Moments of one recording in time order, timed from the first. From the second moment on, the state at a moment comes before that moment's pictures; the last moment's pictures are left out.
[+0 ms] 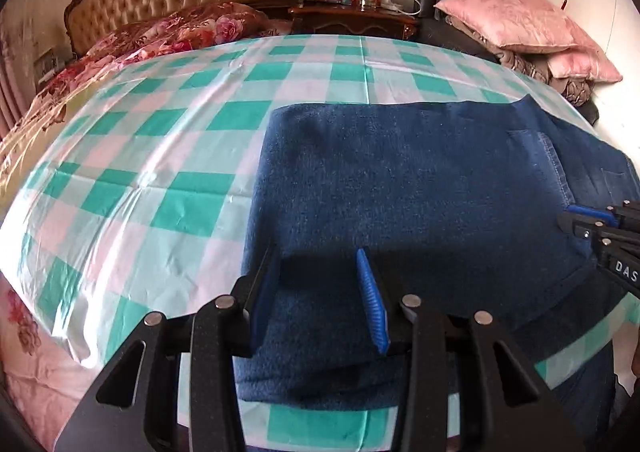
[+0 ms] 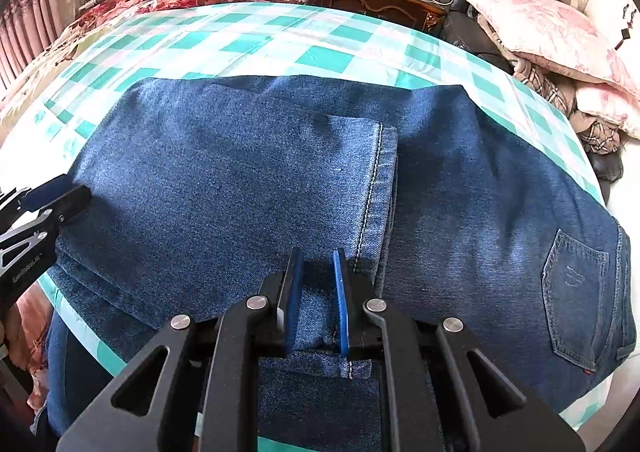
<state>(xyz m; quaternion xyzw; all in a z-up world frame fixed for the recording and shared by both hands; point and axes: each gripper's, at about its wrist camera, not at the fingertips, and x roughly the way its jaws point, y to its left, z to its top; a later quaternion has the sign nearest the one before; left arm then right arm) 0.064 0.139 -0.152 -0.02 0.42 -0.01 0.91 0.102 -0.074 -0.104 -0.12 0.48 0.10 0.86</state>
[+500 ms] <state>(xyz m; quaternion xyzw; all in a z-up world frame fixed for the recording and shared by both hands) 0.052 0.152 -0.151 -0.09 0.39 -0.02 0.91 0.144 -0.042 -0.059 -0.11 0.42 0.10 0.89</state>
